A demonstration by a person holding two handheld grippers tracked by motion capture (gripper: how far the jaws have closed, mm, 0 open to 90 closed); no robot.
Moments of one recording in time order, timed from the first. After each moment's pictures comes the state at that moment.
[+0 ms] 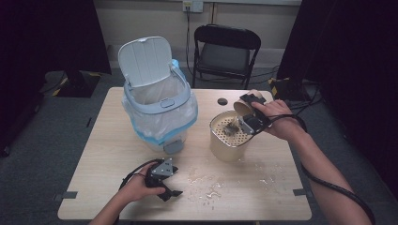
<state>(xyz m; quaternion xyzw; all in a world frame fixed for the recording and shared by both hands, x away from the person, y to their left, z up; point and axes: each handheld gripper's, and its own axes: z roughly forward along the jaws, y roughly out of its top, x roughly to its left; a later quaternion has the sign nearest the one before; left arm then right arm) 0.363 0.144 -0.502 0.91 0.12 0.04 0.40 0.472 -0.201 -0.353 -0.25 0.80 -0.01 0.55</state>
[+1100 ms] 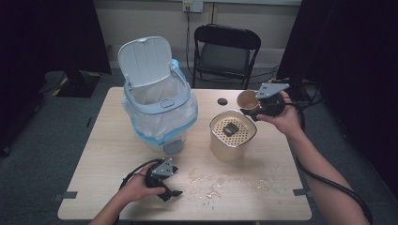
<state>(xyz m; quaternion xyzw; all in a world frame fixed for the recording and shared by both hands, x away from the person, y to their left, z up) 0.363 0.144 -0.502 0.91 0.11 0.04 0.40 0.512 -0.246 -0.327 0.17 0.86 0.39 0.27</state>
